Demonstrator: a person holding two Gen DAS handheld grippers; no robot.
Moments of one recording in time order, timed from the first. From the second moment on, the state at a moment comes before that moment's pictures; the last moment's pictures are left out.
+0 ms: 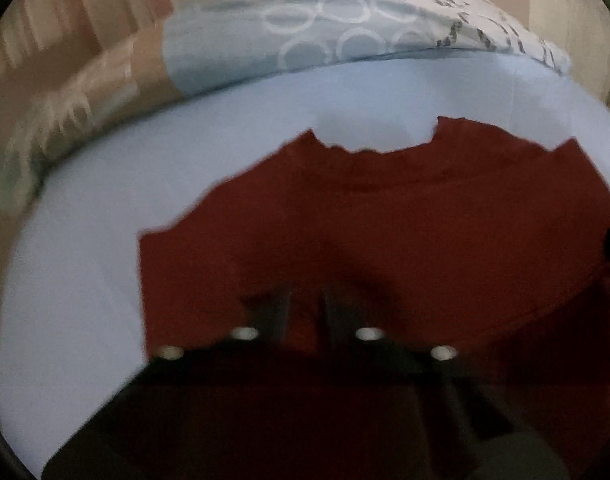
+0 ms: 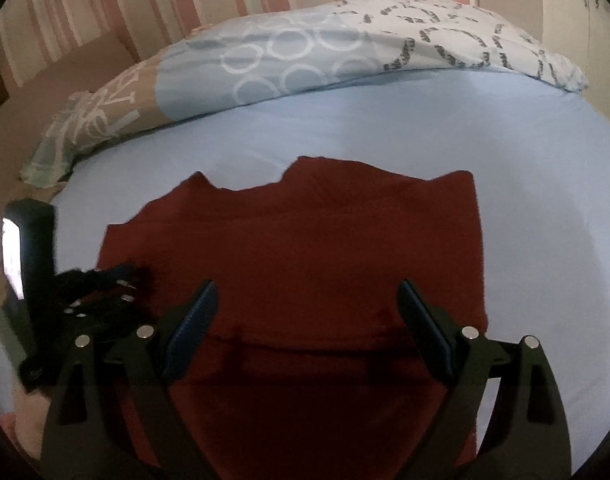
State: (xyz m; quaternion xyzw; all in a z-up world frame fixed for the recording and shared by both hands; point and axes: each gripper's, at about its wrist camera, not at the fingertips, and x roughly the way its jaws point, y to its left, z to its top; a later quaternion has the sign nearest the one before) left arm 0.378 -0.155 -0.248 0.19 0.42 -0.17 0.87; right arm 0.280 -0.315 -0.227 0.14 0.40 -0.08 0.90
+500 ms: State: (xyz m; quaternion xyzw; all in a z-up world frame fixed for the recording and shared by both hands) left arm 0.412 -0.067 -0.236 0.14 0.39 -0.13 0.90; right arm 0.312 -0.329 -0.268 0.10 0.44 -0.14 0.88
